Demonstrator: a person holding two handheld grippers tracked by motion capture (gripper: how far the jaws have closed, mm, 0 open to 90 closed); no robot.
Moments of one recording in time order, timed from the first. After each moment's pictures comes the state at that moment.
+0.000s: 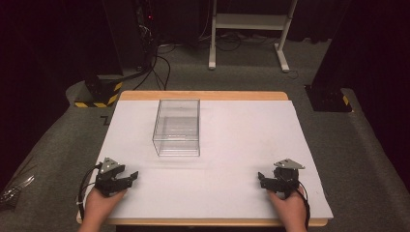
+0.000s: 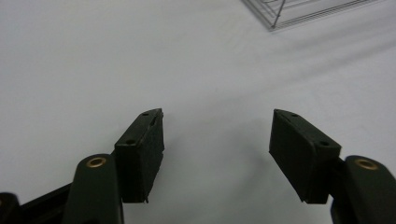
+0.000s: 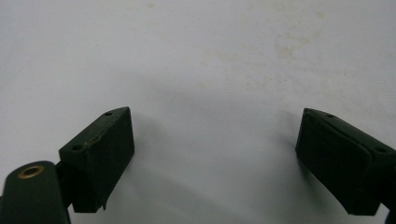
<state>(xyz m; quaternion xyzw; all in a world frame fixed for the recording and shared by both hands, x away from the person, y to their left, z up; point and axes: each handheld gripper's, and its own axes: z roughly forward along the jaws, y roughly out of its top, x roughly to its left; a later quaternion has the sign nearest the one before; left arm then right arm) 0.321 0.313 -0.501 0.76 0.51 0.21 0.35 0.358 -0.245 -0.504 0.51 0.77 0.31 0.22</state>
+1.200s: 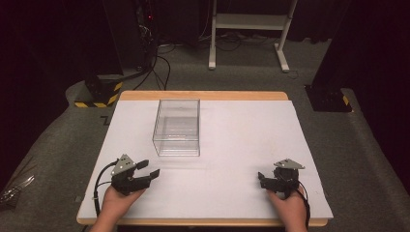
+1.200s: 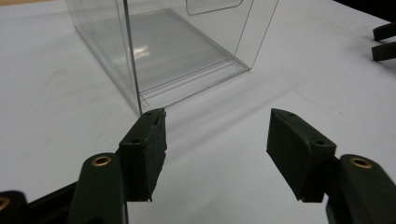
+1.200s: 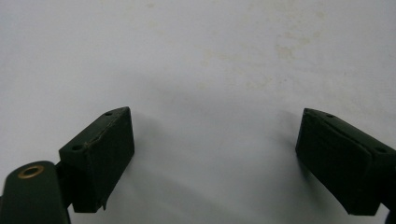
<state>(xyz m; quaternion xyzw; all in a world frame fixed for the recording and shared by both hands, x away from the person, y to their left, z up) 0.316 0.255 -0.467 0.76 0.42 0.18 0.47 0.358 -0.246 -0.504 0.51 0.77 0.31 0.22</state>
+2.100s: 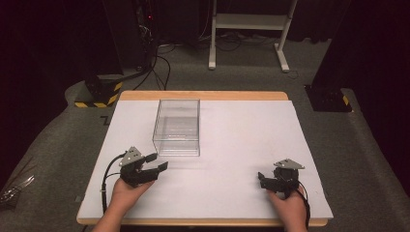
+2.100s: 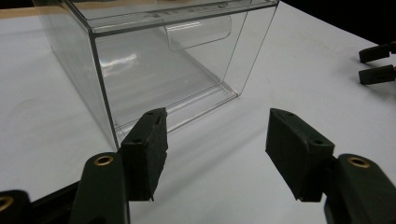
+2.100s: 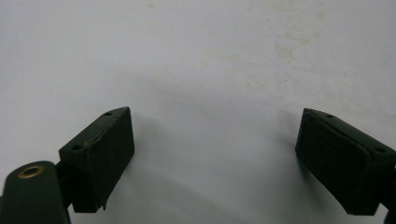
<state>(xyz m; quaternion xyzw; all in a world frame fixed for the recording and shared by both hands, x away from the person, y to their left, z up) 0.339 0.236 -0.461 0.75 0.42 0.16 0.49 0.358 -0.245 -0.504 0.51 0.77 0.31 0.22</state>
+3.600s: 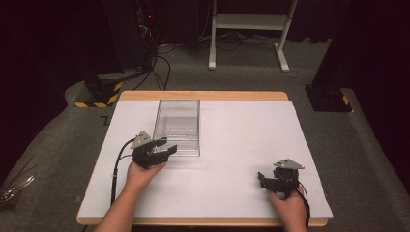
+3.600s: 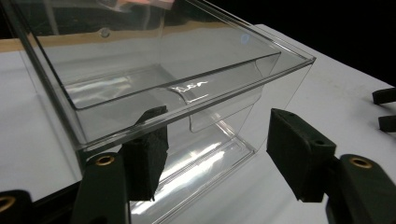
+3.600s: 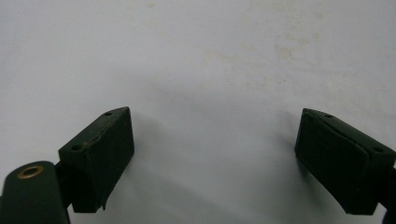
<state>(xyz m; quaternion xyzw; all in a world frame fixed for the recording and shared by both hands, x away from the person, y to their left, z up) 0.395 0.218 -0.465 0.72 0.41 0.16 0.53 0.357 -0.245 -0.504 0.51 0.77 0.31 0.23</state>
